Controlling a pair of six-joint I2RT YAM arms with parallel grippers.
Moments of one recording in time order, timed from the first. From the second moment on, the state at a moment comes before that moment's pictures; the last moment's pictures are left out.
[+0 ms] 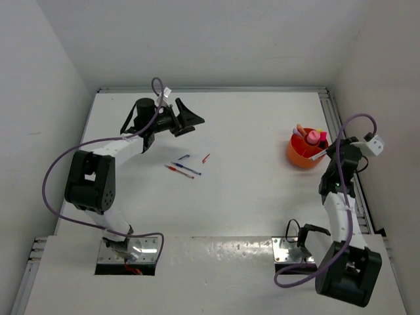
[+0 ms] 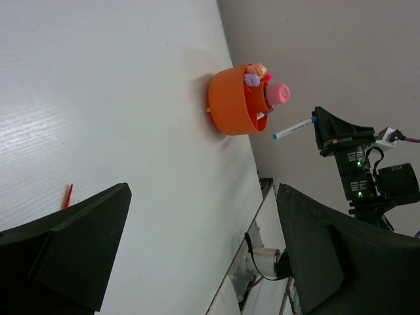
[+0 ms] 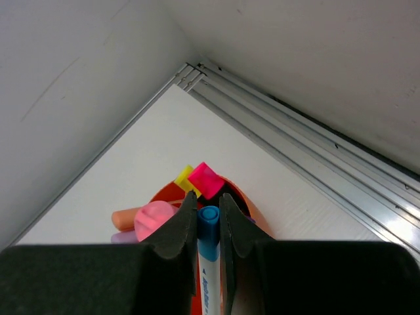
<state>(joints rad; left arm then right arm) -0.21 1.68 1.06 0.34 0.76 -0.87 -0.32 0.90 0.42 0.34 0.28 0.50</state>
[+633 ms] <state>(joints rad) -0.20 1.68 1.01 0.38 0.75 -0.87 -0.36 1.13 0.45 0.48 0.24 0.55</state>
